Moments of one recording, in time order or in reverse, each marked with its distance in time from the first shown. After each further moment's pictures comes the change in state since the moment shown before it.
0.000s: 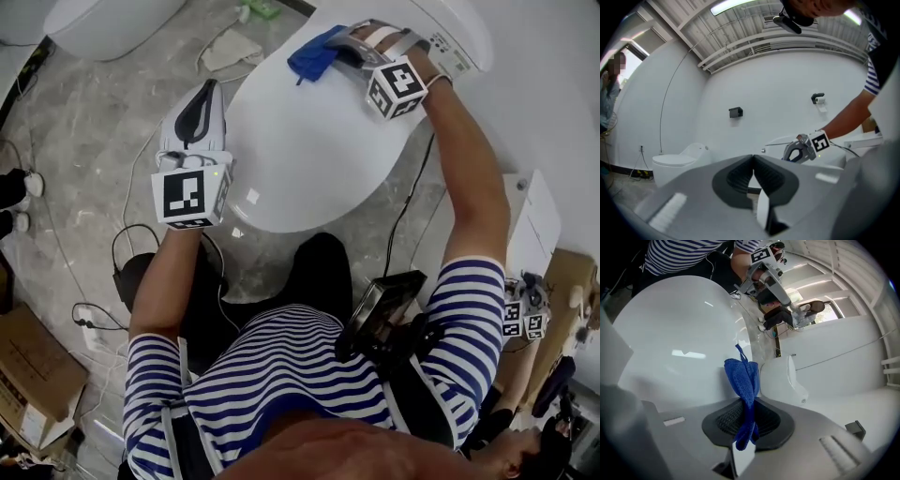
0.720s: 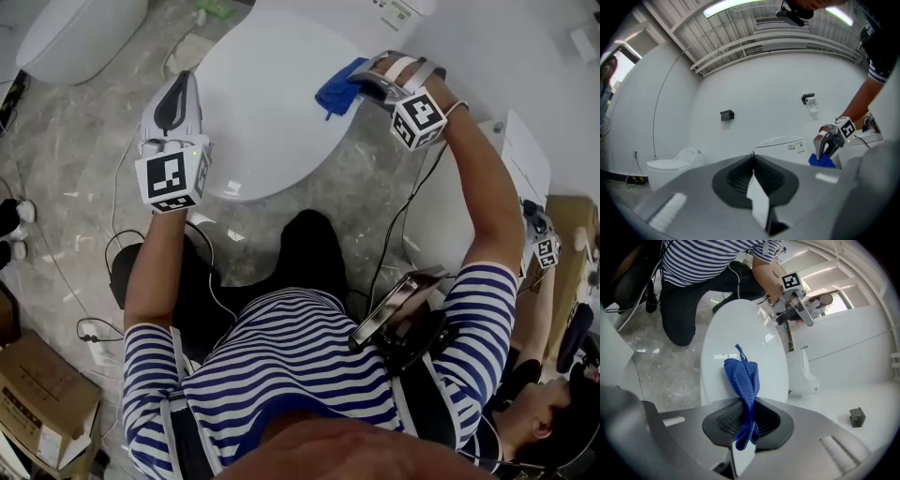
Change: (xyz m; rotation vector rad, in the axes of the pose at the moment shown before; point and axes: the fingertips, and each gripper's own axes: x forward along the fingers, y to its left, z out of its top) left arm -0.019 -0.054 0.011 0.053 -0.024 -0.065; right arm -0.158 0.147 0.011 0.028 0.105 0.163
